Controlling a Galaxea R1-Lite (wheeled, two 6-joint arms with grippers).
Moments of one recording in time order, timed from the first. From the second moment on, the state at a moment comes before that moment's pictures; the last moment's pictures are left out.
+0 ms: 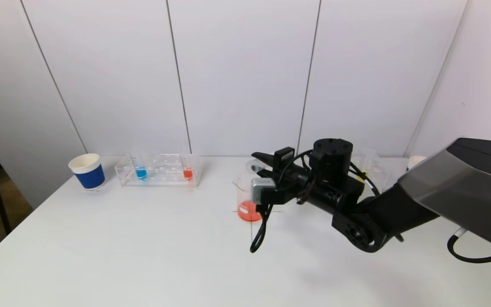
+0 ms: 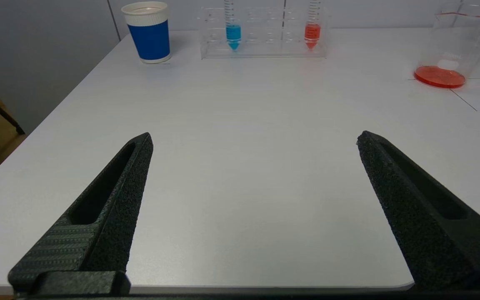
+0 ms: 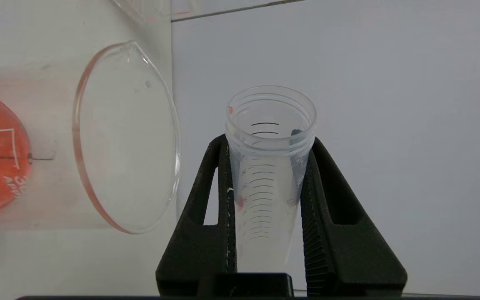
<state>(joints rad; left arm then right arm) 0.00 0.00 0.00 0.00 0.00 -0.01 0.58 2.20 -1.02 -1.10 0.20 -1.38</state>
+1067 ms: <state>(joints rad) 0.00 0.00 0.00 0.00 0.00 -0.01 0.54 2.13 -1.08 -1.21 -0.08 -0.79</state>
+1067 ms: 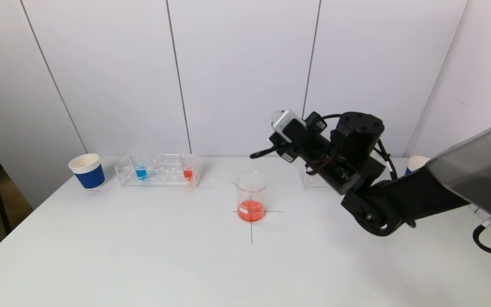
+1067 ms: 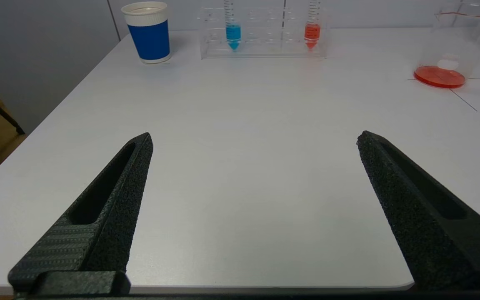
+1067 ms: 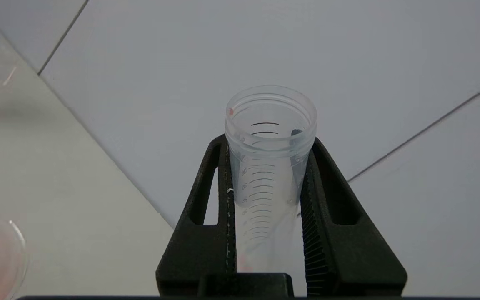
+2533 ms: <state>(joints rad) 0.00 0.00 0.00 0.00 0.00 -0.01 0.36 1.86 -1.32 -0.65 -0.31 -0.18</state>
